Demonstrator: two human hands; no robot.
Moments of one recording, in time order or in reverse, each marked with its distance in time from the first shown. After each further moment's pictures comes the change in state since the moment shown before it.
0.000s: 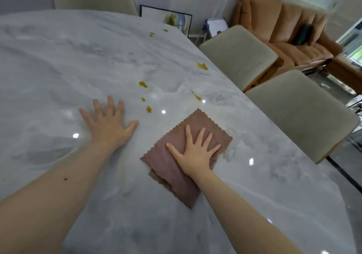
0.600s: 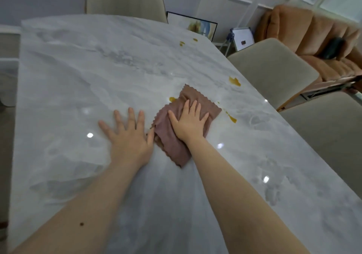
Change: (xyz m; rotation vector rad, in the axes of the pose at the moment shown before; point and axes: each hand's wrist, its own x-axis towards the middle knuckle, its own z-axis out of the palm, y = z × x) left_hand 0.036 -0.017 0.015 0.028 0.048 -0.056; right_hand 0.152 -0.141 -0.004 0.049 0.049 -0.165
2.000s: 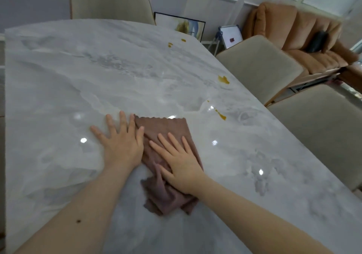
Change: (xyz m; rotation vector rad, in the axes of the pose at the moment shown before) left_hand -0.001 0.003 -0.006 -0.049 -0.034 -0.012; right_hand -0.122 0.035 -0.003 -0.054 -0.080 -0.589
